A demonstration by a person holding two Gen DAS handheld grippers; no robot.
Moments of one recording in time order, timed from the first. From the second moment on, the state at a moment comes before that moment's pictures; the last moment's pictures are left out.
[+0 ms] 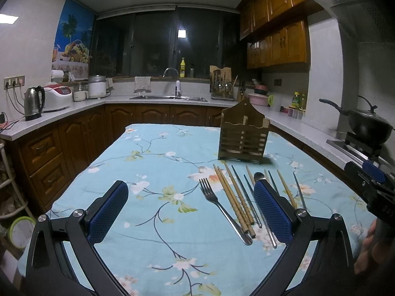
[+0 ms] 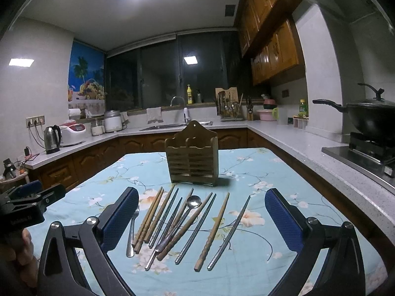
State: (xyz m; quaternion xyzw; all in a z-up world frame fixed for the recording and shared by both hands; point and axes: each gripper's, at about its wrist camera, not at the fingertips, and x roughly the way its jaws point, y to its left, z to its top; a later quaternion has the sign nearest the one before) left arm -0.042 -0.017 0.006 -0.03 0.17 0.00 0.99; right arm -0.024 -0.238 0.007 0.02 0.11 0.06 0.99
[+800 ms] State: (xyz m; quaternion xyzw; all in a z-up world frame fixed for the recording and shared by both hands) left arm -0.029 -0.020 0.004 -0.05 0.19 -0.02 0.98; right arm -0.020 -0.236 0.014 0.03 0.12 0.07 0.99
